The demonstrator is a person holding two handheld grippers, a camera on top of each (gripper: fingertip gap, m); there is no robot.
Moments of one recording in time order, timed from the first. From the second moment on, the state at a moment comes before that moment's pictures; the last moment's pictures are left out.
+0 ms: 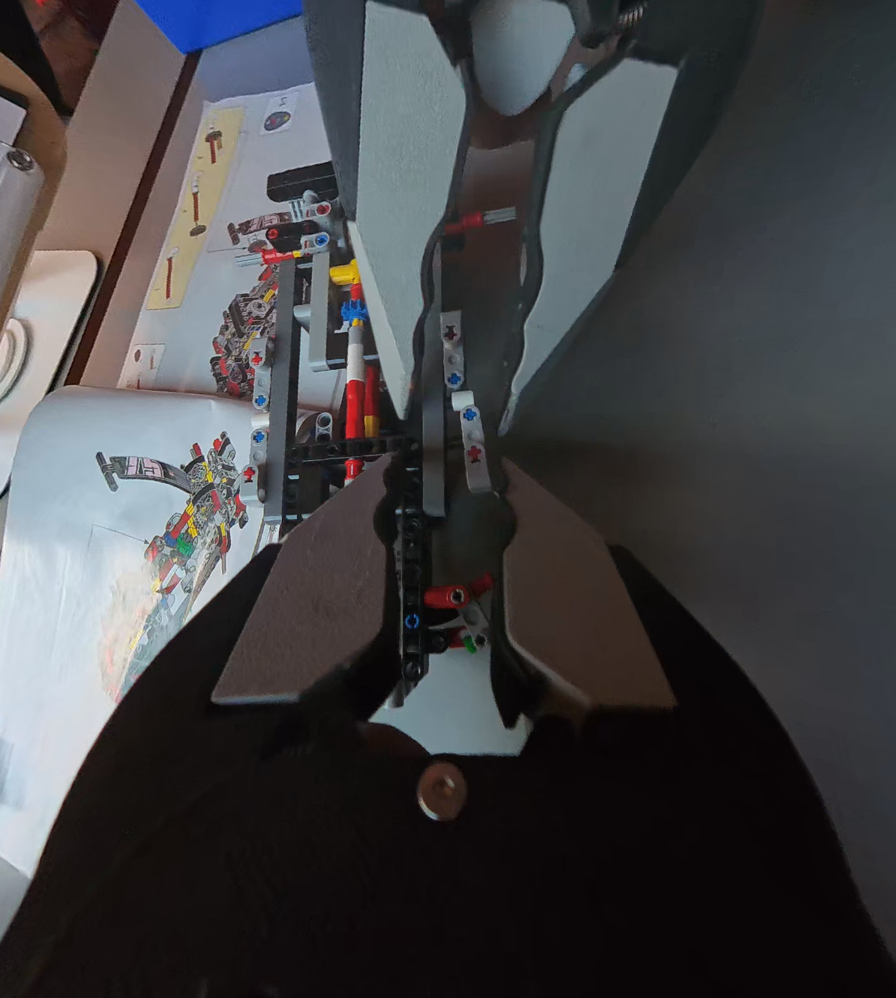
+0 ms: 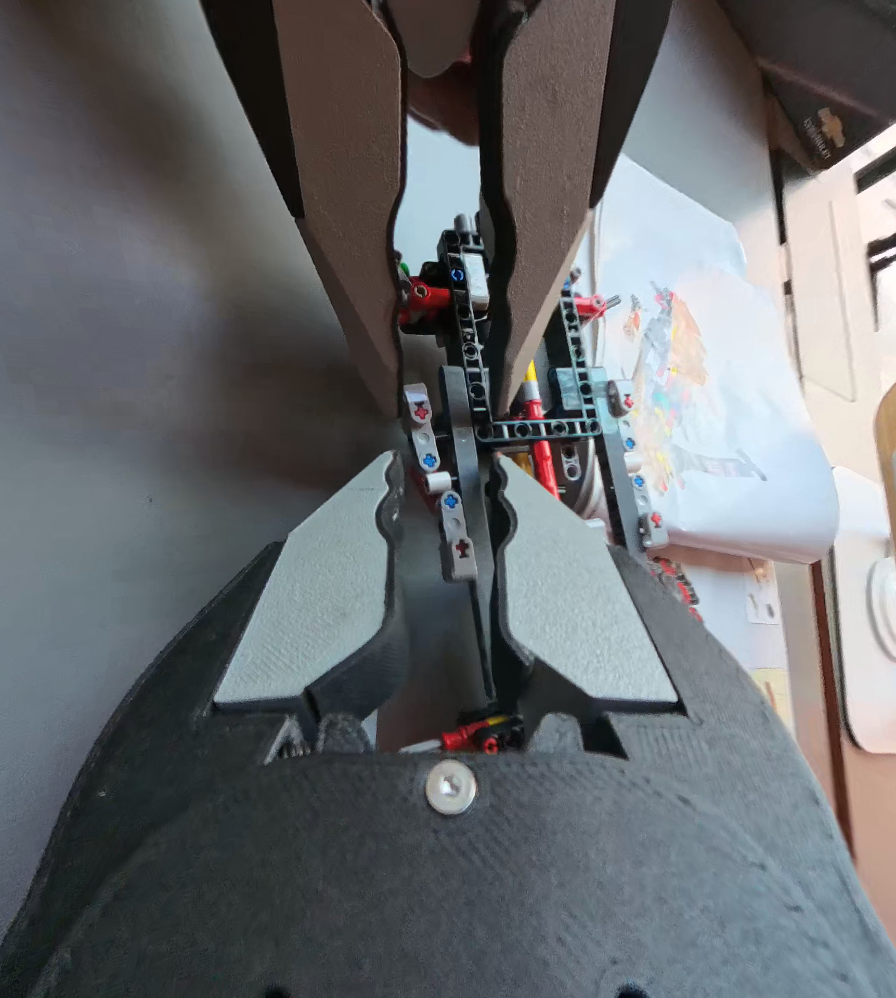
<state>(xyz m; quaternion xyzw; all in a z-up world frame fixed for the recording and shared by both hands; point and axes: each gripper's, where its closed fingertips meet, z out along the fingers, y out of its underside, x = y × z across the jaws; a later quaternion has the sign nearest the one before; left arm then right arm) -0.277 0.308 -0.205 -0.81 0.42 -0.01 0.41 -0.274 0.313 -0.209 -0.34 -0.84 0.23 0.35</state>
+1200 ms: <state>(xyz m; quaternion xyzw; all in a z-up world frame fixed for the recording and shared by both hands) -0.304 0.314 -0.220 -0.85 0.37 0.02 0.38 -0.290 0.314 -0.221 -0.40 -0.84 0.22 0.28</state>
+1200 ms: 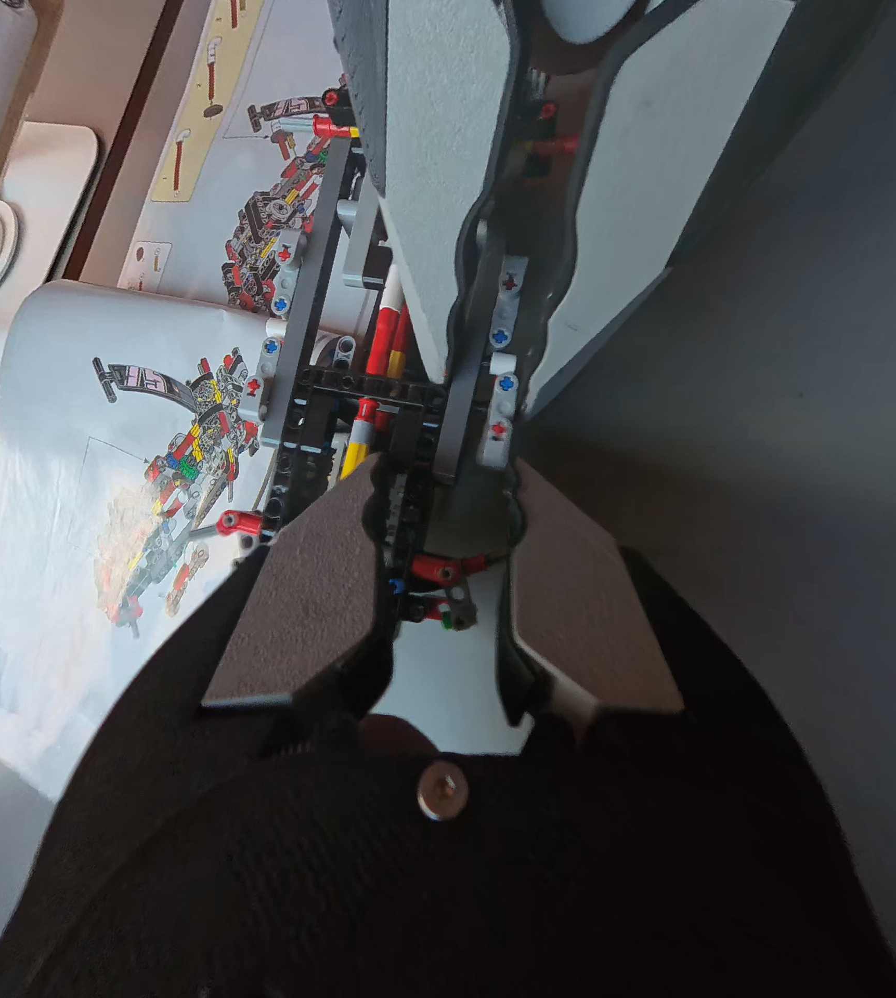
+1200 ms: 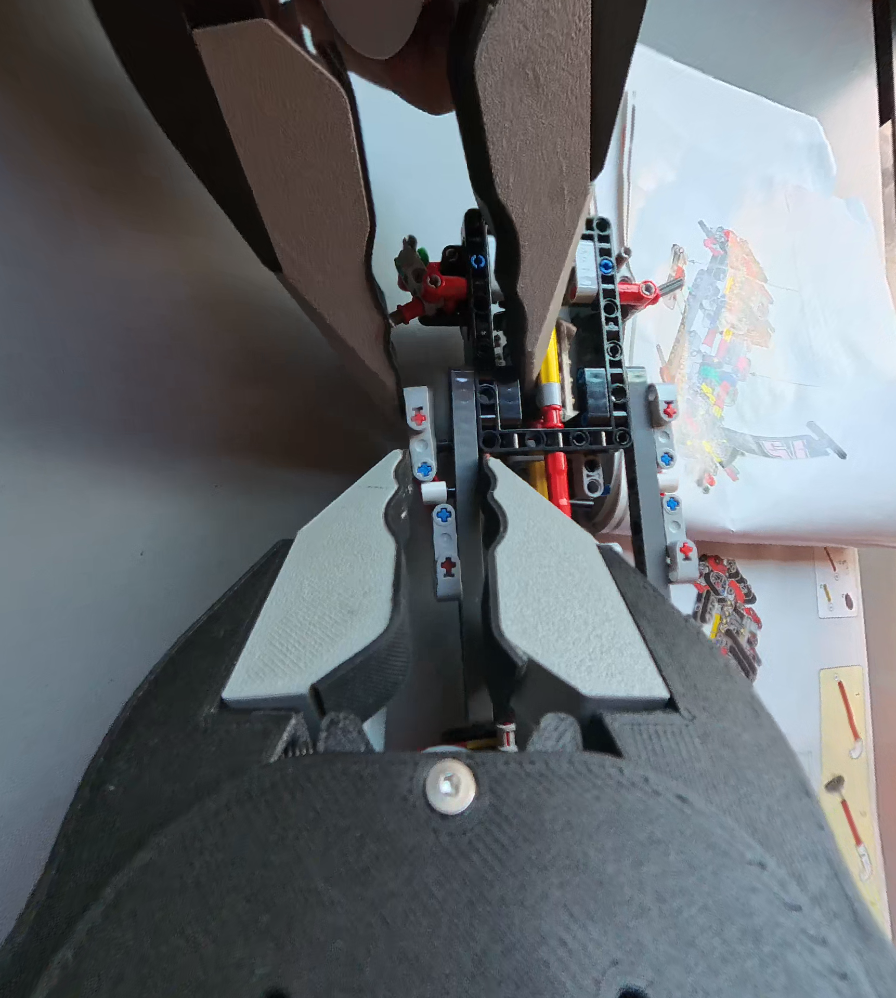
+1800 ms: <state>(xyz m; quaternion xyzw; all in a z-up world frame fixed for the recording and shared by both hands) -0.307 0.318 -0.219 -0.84 0.38 0.03 0.38 -0.282 0.327 -0.224 -0.39 -0.85 0.16 0.32</state>
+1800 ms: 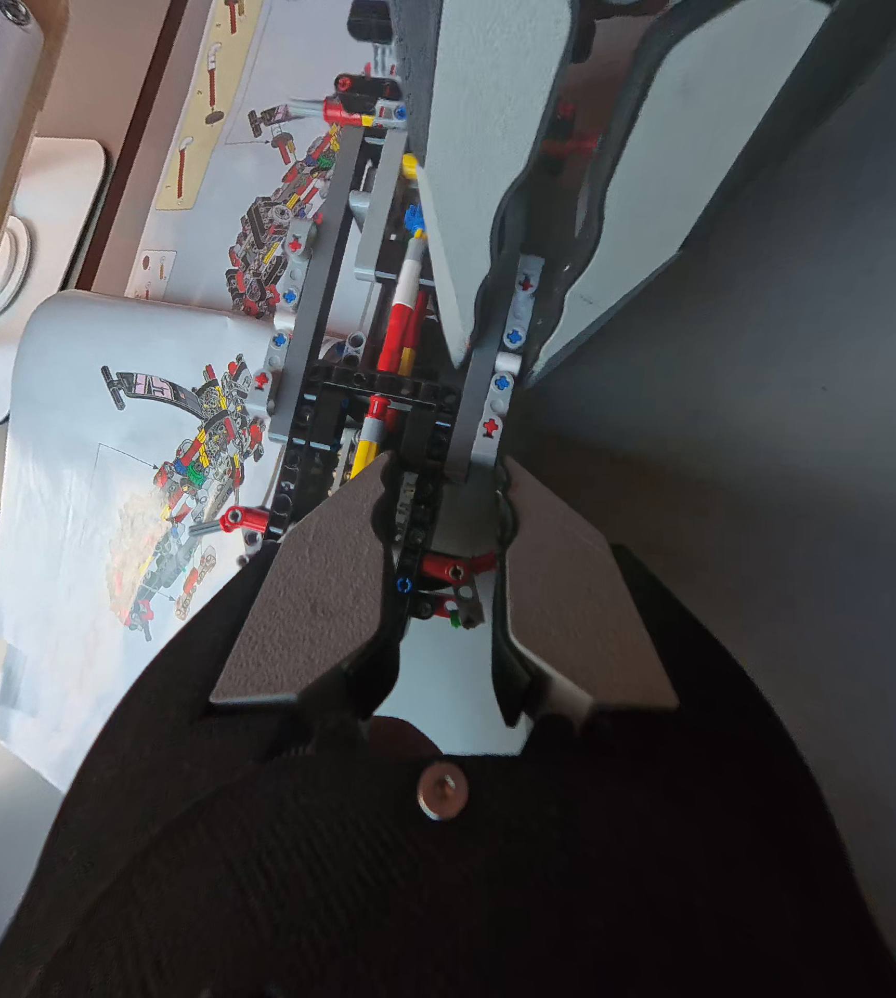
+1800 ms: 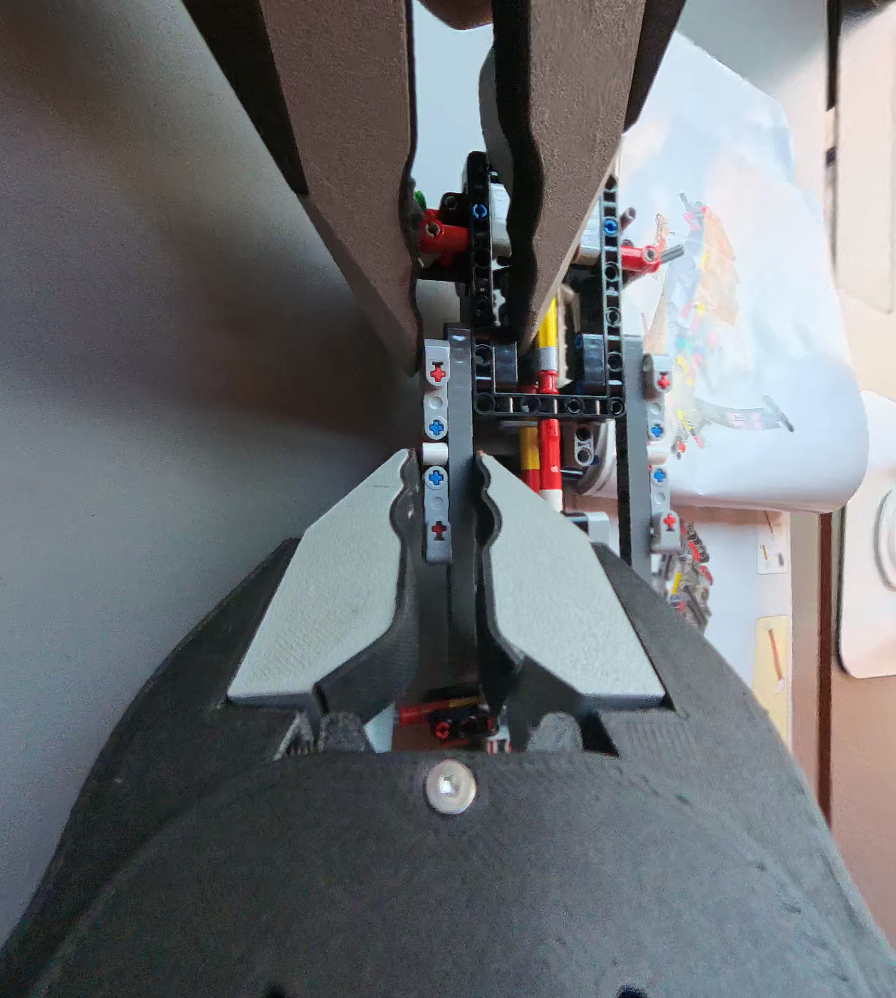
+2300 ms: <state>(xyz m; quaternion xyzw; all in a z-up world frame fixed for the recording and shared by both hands) -0.295 0.279 -0.202 -0.85 0.34 -0.04 0.40 -0.252 0.301 -0.188 -0.46 -0.78 0.21 0.37</state>
